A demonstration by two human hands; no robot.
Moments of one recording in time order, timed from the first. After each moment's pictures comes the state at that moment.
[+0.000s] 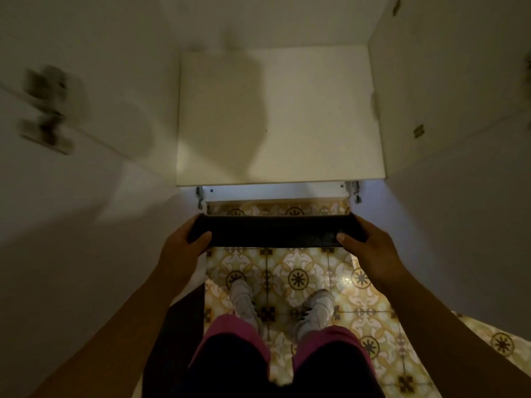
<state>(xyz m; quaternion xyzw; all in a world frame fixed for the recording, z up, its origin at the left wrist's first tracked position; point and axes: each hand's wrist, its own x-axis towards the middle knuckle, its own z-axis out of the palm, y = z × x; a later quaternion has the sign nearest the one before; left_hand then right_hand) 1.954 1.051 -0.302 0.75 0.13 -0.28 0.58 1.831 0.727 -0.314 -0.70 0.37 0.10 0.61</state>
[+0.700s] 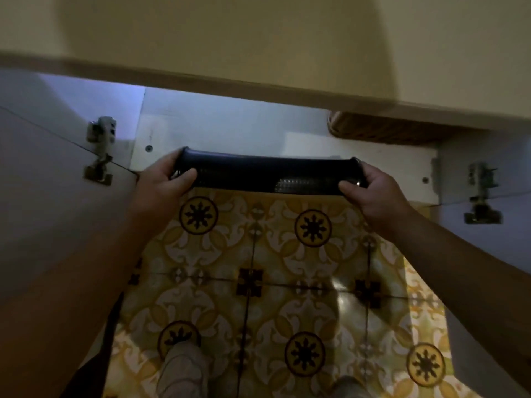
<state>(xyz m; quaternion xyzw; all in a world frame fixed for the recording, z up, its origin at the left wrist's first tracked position) 2.081 1.026 -0.773 0.79 0.04 -0.25 0.56 1.994 0.681 -0.774 -0.78 0.24 0.11 0.56</state>
